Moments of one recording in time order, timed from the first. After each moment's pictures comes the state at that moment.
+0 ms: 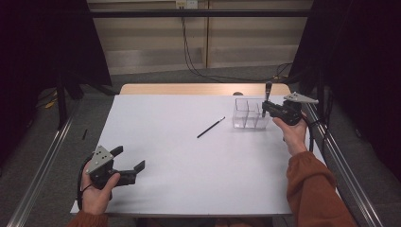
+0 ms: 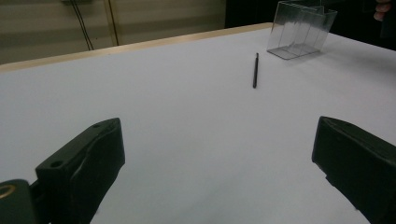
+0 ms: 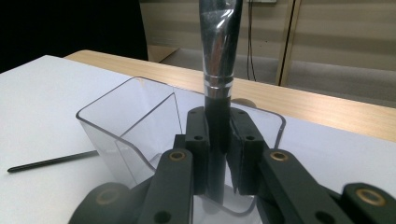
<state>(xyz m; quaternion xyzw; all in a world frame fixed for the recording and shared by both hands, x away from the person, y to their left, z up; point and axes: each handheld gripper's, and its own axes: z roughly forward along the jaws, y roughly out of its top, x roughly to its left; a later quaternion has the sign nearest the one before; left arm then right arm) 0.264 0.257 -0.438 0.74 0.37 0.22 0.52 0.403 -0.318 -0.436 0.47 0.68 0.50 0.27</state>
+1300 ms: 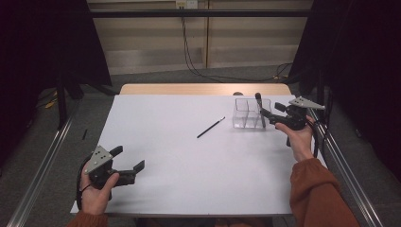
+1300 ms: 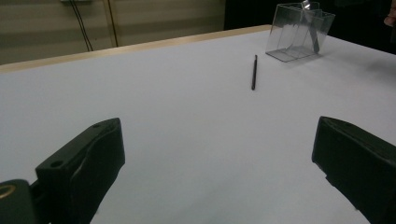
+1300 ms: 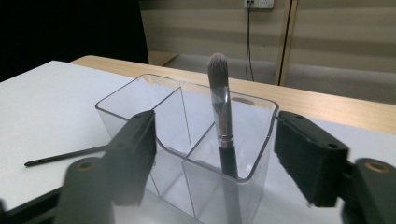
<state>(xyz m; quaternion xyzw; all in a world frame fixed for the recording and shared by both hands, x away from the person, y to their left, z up) 0.263 0.259 -0.436 0.74 0.37 0.22 0.52 0.380 -0.322 -0.432 0.47 0.67 0.51 0.28</state>
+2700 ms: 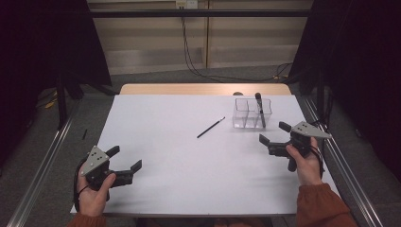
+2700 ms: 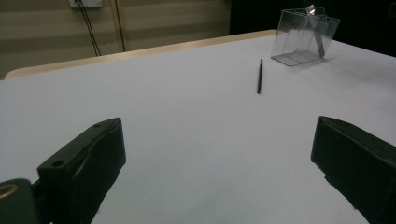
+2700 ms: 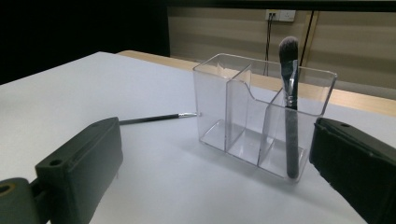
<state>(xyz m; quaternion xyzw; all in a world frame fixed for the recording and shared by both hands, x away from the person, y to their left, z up) 0.258 0.263 -0.434 0.73 0.37 0.23 0.52 0.290 -0.296 -0.434 0.43 0.67 0.53 0.28</state>
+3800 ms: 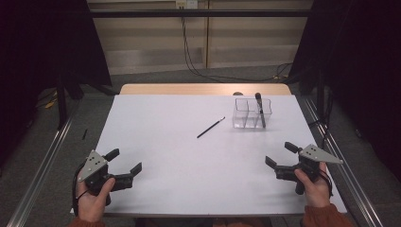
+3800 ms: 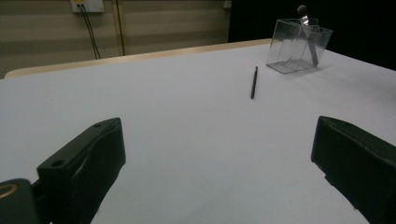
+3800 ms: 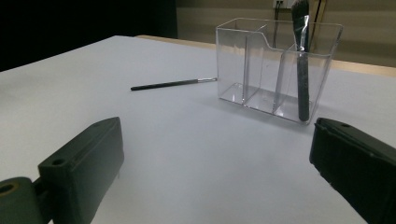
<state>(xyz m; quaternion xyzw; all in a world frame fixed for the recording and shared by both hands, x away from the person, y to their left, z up) 0.247 0.263 -0.436 0.72 0.38 0.23 0.54 0.233 -0.304 -0.455 0.43 0.68 0.53 0.26</state>
